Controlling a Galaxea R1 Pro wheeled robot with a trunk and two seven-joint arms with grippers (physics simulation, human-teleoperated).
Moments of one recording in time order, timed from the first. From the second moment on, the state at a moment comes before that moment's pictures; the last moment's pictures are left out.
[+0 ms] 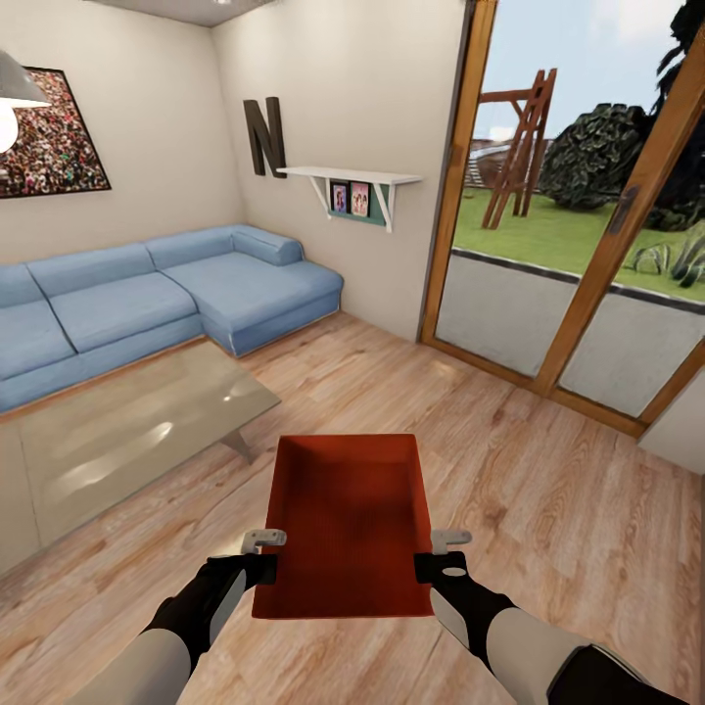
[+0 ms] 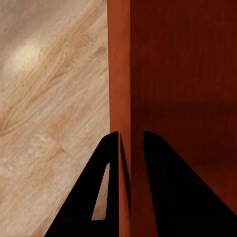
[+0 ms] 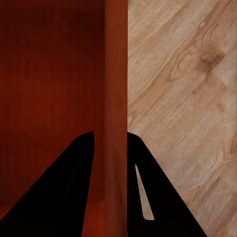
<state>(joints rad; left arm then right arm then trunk) -0.62 -0.05 -0.01 -0.50 0.03 0.39 -0.01 -0.75 0.10 0.63 -0.14 -0.55 -0.02 -0.26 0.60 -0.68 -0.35</state>
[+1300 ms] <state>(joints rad) -0.62 -0.05 -0.01 -0.50 0.03 0.39 -0.01 -0.75 0.10 0.63 -0.14 -0.55 -0.02 -0.26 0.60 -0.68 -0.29</state>
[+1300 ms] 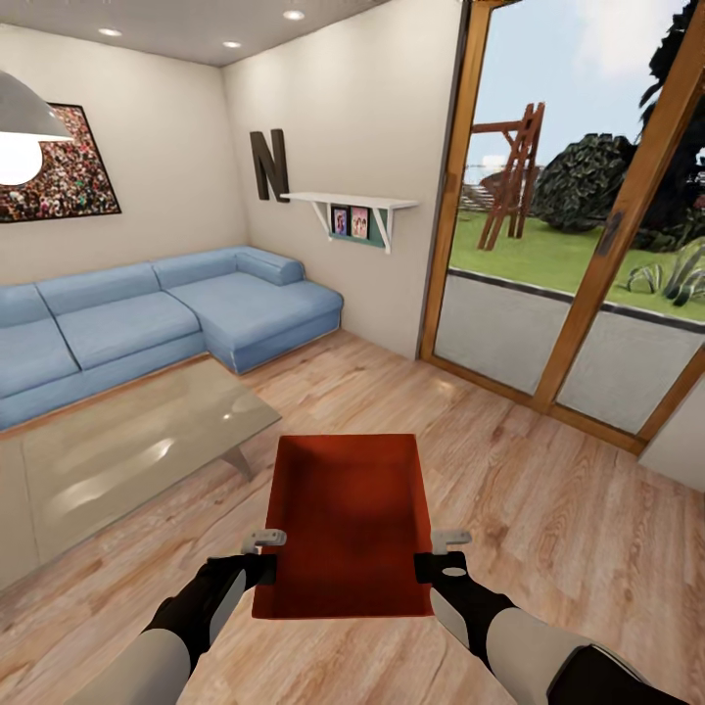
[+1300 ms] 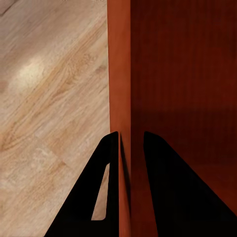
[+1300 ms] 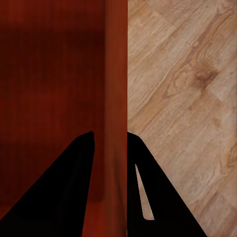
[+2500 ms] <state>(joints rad) -0.62 -0.05 -0.01 -0.50 0.03 0.39 -0.01 -0.75 0.10 0.63 -0.14 -0.55 -0.02 -0.26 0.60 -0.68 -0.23</state>
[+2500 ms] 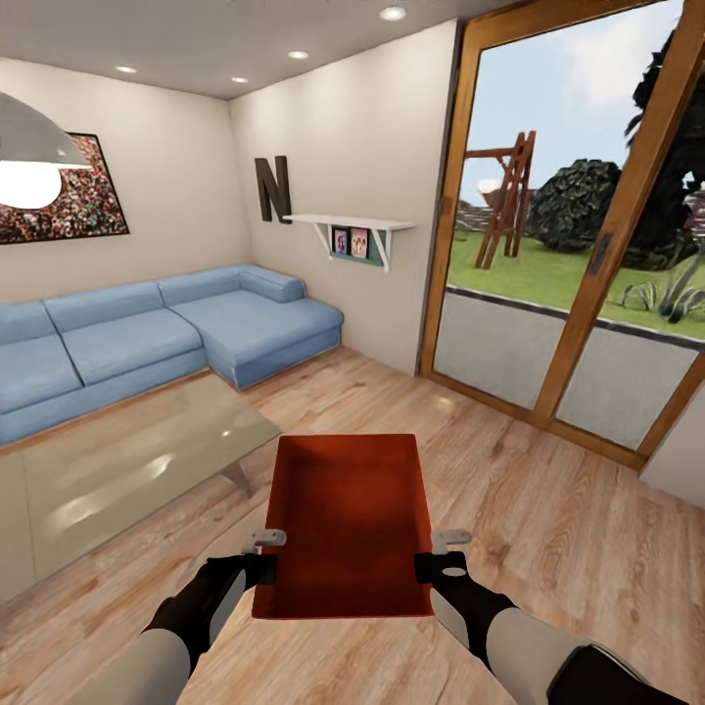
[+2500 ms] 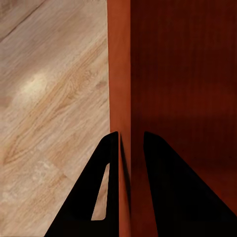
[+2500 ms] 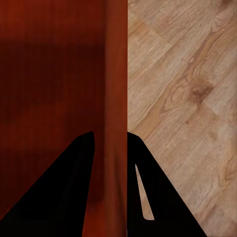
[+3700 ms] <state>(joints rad) -0.62 -0.05 -0.01 -0.50 0.03 0.39 -0.01 -0.75 0.10 0.63 -0.14 -0.55 -0.02 -0.26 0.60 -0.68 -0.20</state>
